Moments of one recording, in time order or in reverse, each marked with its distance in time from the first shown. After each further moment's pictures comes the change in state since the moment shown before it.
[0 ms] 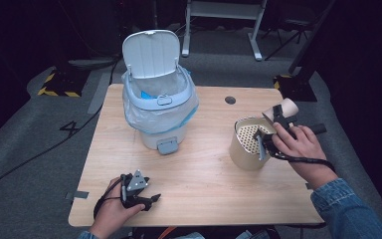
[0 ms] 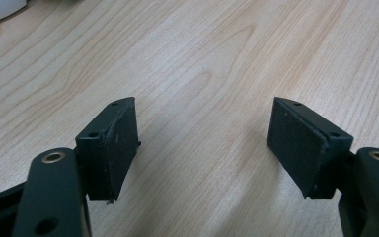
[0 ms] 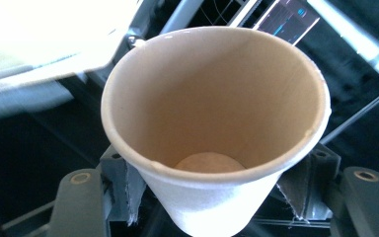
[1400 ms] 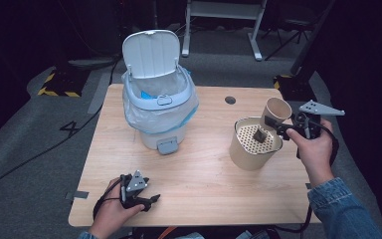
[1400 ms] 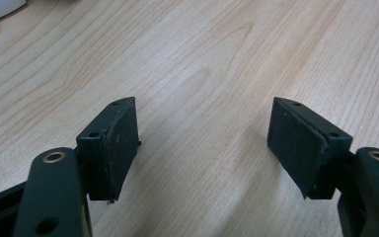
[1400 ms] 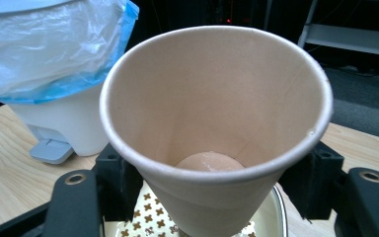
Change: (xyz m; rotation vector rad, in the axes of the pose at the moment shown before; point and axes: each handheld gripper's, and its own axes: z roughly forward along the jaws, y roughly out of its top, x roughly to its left) left arm 0.000 -0.001 -0.001 0.000 -0.001 0.000; right arm 0.003 -0.070 0.019 -0.675 0.637 1.860
